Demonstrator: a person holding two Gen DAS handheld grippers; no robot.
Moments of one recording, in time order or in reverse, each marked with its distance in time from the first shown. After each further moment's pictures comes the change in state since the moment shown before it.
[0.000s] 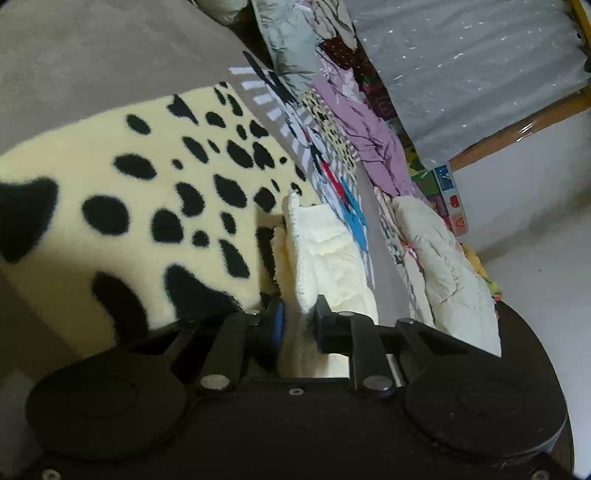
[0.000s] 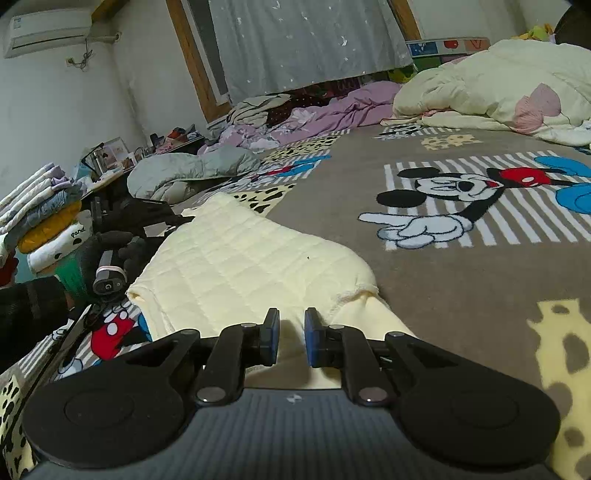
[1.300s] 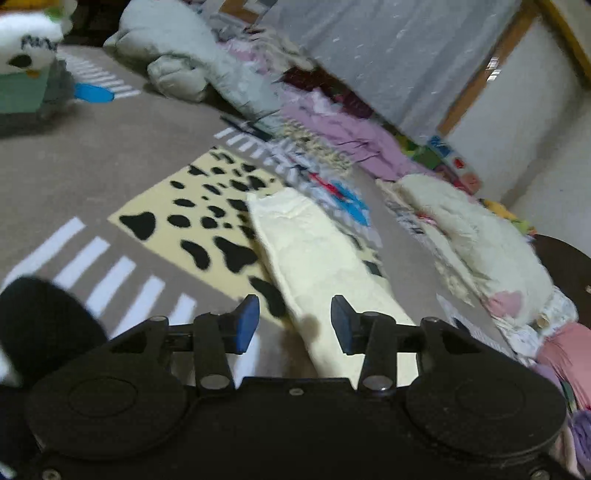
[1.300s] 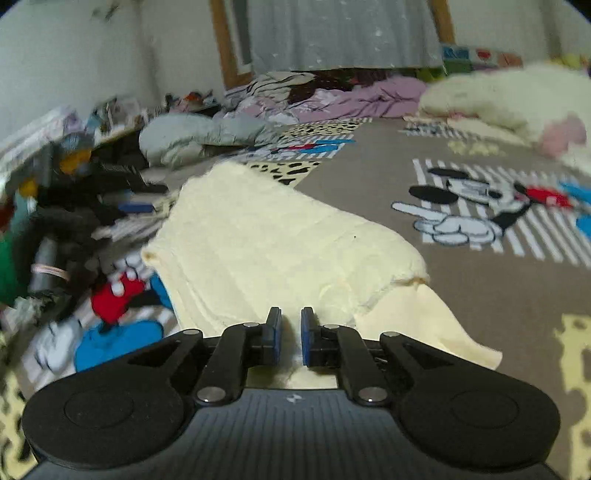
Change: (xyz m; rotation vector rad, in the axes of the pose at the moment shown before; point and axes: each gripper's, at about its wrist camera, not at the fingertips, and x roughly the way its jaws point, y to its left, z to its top) left arm -0.076 -0.038 -0.044 0.326 -0.103 0.189; right arm 0.014 0.033 -0.001 -0.113 0.077 -0.013
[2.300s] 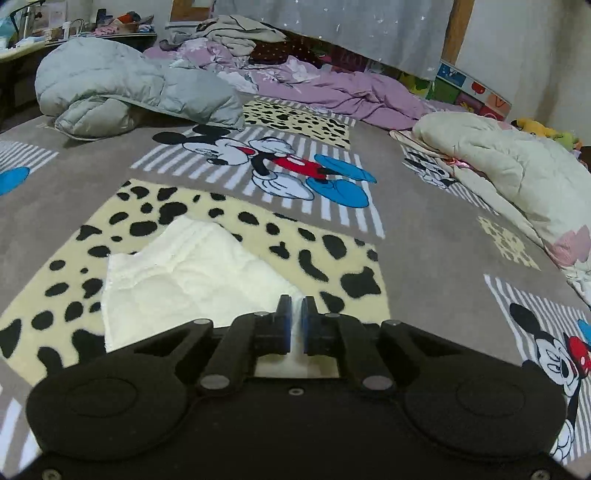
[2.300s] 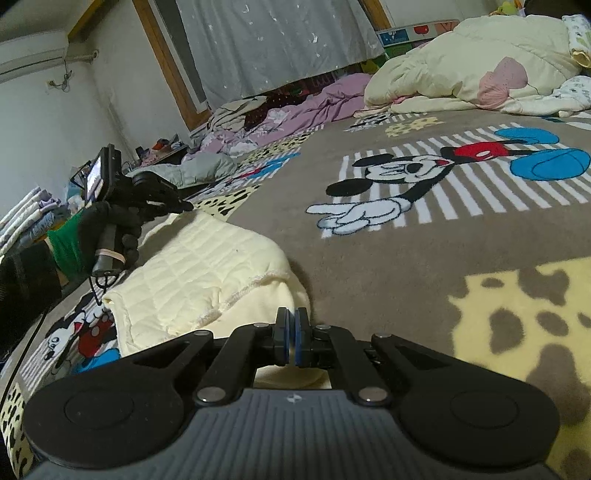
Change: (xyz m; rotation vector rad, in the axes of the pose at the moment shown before) left arm 0.117 -0.123 0.009 0.312 0.070 0.185; right arm -0.035 -0.092 -0.020 0.205 -0.075 0.016
